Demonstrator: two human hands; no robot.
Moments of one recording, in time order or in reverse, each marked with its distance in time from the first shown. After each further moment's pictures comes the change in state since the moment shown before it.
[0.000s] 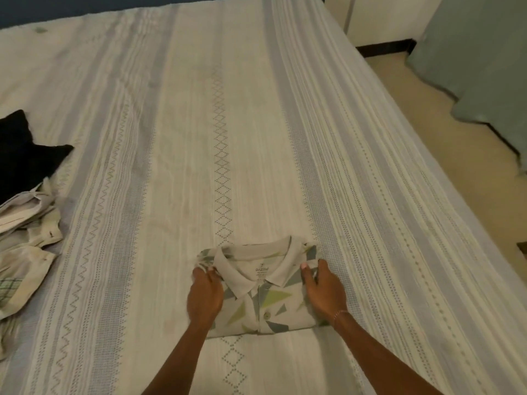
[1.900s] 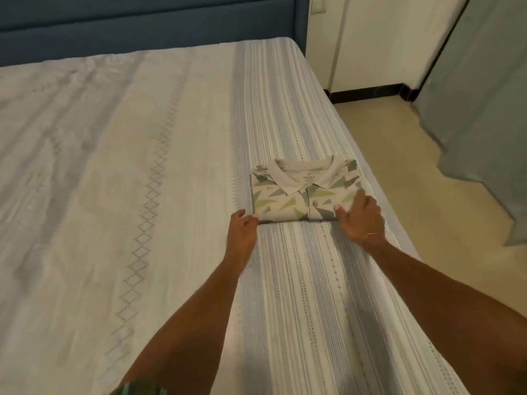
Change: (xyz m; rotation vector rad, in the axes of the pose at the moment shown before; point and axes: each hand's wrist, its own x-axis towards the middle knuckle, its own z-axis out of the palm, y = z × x) left_hand 0.193 0.399 0.192 -0.520 -0.250 0.220; right_hand 0.450 -0.060 -0.246 -0.291 0.261 -0.044
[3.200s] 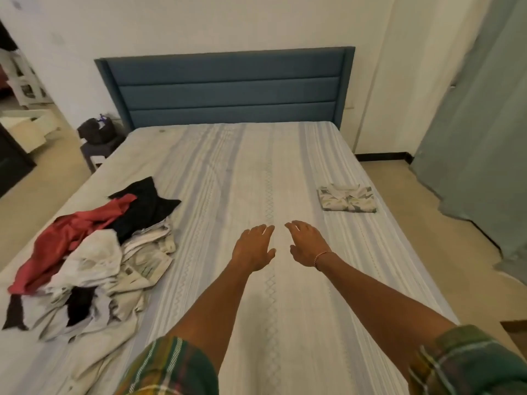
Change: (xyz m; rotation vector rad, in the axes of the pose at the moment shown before) left_hand -0.507 0.075 -0.379 1.281 -0.002 0.567; right_hand -0.614 -0.257 -0.123 -0.400 -0.161 -0.756
